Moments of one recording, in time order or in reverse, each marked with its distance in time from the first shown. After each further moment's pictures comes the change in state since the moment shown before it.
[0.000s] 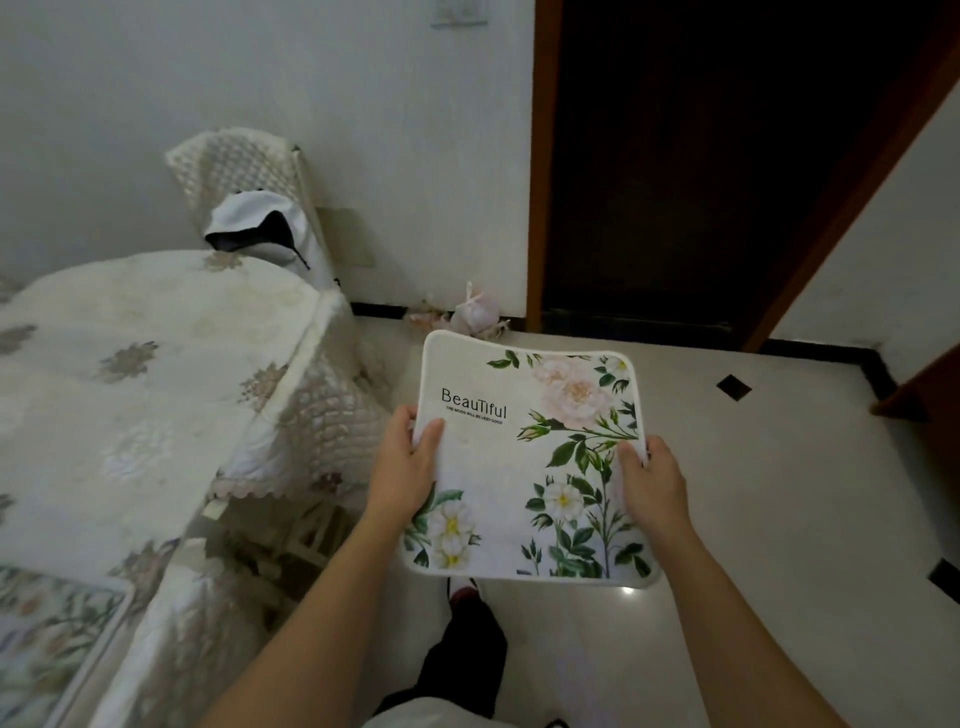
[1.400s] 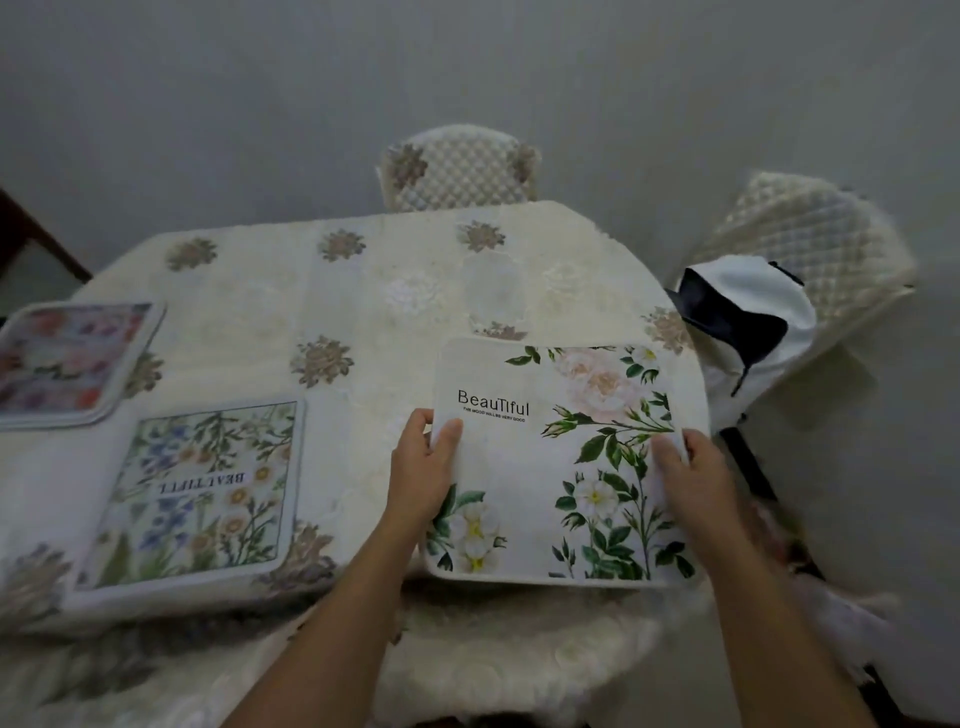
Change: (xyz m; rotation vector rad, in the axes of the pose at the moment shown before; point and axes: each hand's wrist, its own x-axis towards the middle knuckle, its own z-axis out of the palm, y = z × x) left_hand 0.251 -0.119 -0.299 -0.287 1.129 -0.446; right_hand 0.162 -0.346 0.570 -0.296 -1.032 -0.604
